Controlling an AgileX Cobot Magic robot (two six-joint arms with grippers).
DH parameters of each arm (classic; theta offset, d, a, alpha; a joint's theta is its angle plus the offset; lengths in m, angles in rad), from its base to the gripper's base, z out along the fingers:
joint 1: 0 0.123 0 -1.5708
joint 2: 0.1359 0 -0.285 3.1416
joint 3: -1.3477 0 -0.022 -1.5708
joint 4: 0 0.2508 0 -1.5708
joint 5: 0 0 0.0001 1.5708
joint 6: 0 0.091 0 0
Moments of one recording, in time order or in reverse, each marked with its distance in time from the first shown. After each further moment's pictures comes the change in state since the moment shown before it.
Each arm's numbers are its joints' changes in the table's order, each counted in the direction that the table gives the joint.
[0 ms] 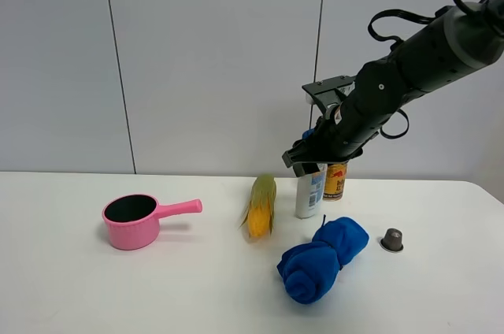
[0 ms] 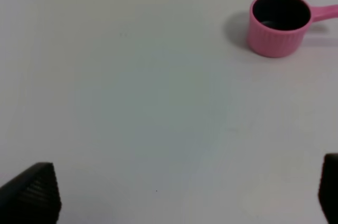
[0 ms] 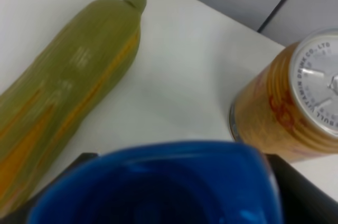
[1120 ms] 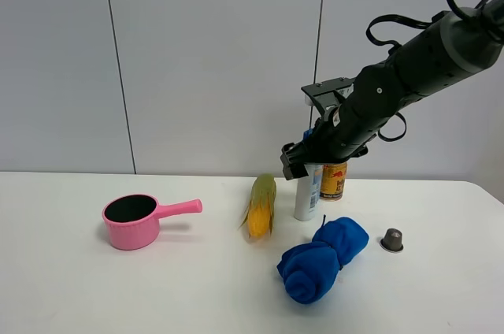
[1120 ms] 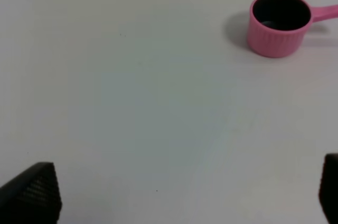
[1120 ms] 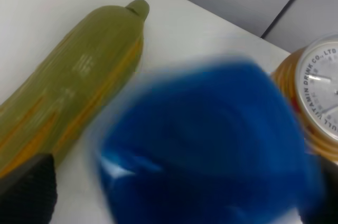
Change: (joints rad) left arm 0.000 0.000 0.000 0.000 0.000 0.000; right arm -0.001 0.014 0.001 0.008 -0.020 0.000
